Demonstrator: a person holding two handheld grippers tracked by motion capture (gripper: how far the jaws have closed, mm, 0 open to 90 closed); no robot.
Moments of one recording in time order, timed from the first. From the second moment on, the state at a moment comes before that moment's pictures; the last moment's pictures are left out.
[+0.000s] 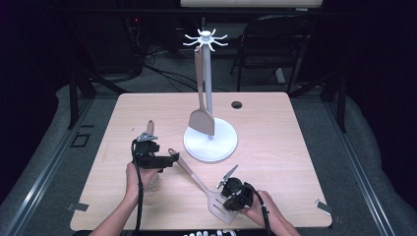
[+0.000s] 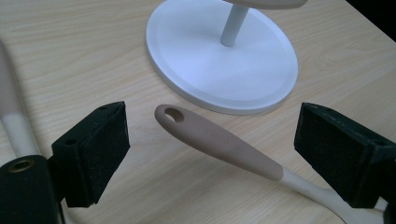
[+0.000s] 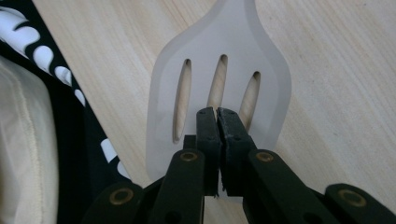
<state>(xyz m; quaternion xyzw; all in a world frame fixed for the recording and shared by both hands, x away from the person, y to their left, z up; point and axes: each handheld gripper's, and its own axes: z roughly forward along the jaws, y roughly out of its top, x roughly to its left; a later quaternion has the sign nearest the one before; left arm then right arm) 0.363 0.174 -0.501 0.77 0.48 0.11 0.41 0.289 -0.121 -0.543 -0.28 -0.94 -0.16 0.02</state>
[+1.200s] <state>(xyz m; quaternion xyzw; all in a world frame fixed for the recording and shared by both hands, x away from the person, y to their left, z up) 0.391 0.162 -0.531 0.77 0.53 0.07 0.36 0.296 -0.124 -0.547 -0.30 -0.94 -0.18 0.04</state>
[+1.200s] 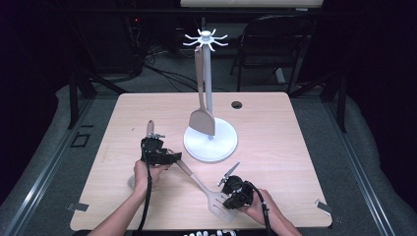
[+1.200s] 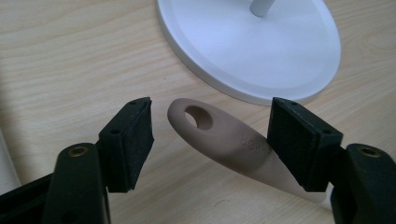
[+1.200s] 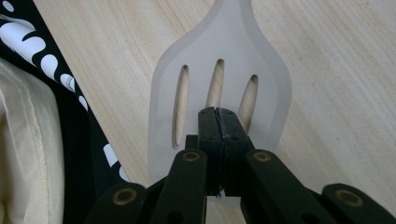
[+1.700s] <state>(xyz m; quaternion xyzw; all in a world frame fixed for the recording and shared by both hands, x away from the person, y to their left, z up) 0.388 0.168 -0.528 0.75 0.52 0.04 0.40 0.298 -0.124 -0.546 -0.29 -0.94 -0.18 0.05</state>
